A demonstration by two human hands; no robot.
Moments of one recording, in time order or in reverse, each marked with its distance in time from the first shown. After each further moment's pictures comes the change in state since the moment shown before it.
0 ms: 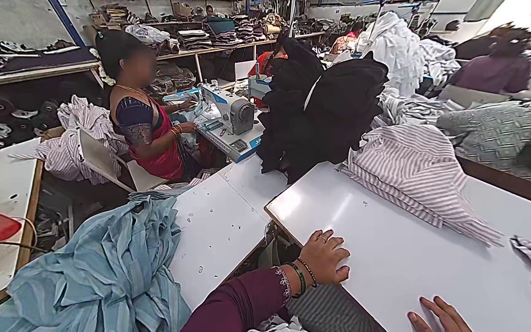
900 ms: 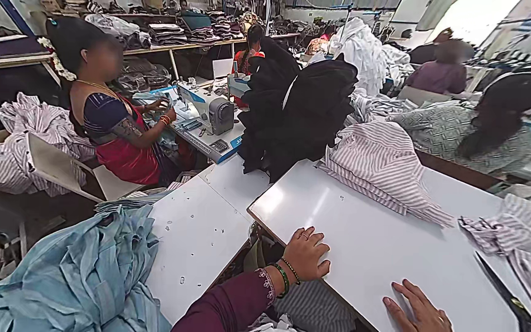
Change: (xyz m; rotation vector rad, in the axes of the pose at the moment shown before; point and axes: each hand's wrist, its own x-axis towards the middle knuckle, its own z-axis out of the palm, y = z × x) left_hand -0.001 -0.002 0.002 -0.002 0.021 0.022; right_hand -0.004 -0.001 -0.002 0.010 0.026 -0.020
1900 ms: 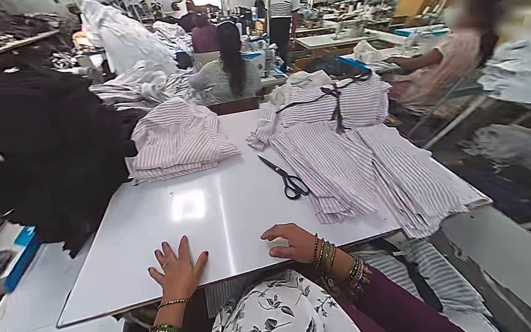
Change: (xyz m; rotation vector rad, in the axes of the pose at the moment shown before) left_hand 0.031 0.073 0.025 0.106 -0.114 -0.384; right_hand -0.066 0.044 -0.099 0.513 -0.233 -0.103
